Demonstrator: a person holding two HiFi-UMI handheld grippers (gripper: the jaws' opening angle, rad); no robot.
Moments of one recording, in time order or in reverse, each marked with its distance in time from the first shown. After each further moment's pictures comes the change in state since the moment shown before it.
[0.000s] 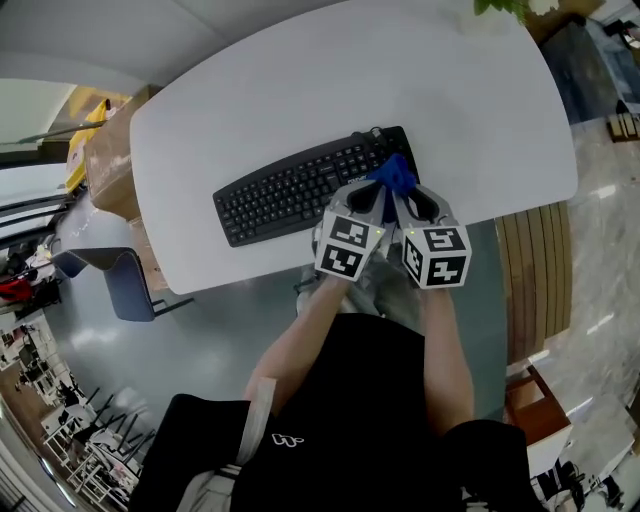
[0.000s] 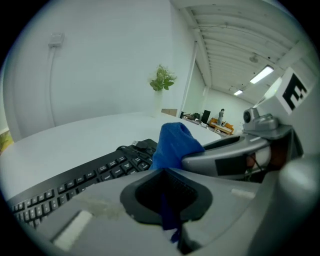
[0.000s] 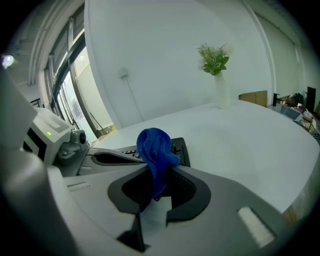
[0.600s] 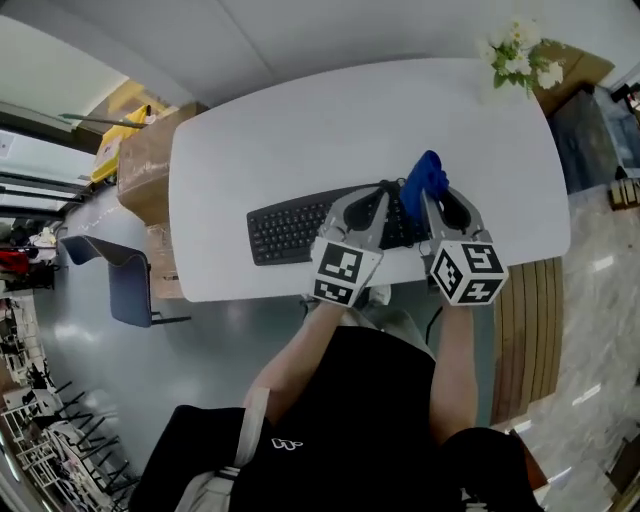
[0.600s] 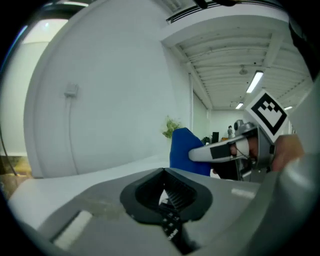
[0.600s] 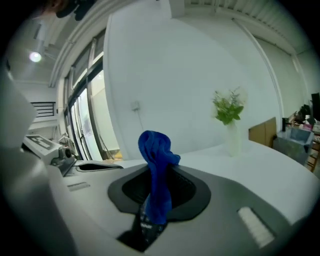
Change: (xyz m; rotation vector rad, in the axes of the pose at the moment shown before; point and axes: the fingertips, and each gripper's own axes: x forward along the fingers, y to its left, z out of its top) left arm -0.091 0.025 0.117 0.105 -0.382 0.150; right arm -0.051 0.015 0.137 -0.088 -0.319 0.068
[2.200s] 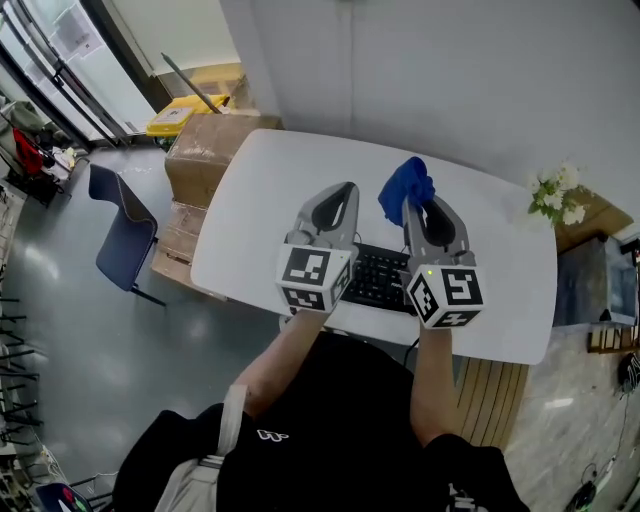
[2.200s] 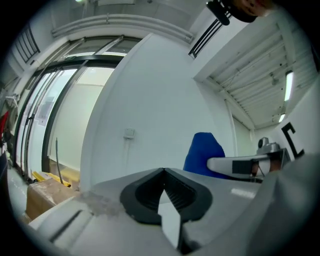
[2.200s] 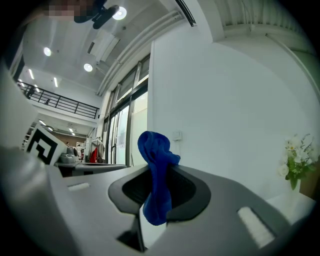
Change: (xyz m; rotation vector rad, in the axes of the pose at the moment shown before) left arm -0.152 0.150 0.126 -0.117 -0.360 0.497; right arm 0.038 0.189 0.142 -0.279 -0.304 0.373
